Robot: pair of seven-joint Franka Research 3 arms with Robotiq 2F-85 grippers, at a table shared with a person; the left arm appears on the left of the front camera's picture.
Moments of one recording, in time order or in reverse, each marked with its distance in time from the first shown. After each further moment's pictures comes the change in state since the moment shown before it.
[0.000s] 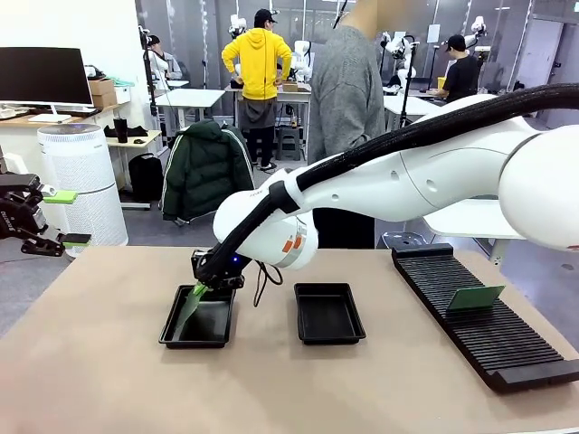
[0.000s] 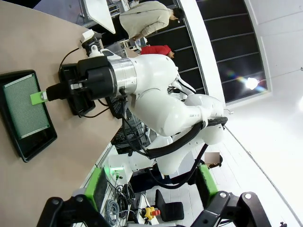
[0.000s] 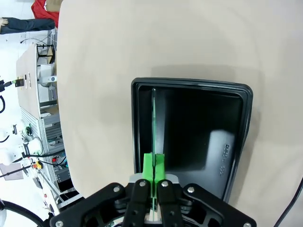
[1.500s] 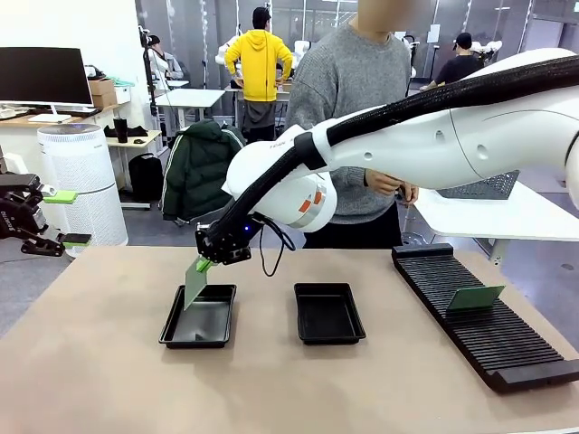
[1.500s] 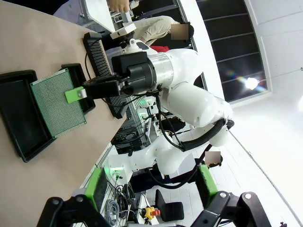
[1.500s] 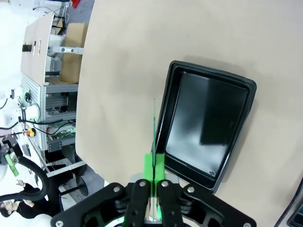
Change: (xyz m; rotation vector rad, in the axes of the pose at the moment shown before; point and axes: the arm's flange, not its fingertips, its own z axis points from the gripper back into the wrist) left arm 0.000 0.000 0.000 0.000 0.000 0.000; right arm -0.007 0.034 0.076 0.014 0.055 0.190
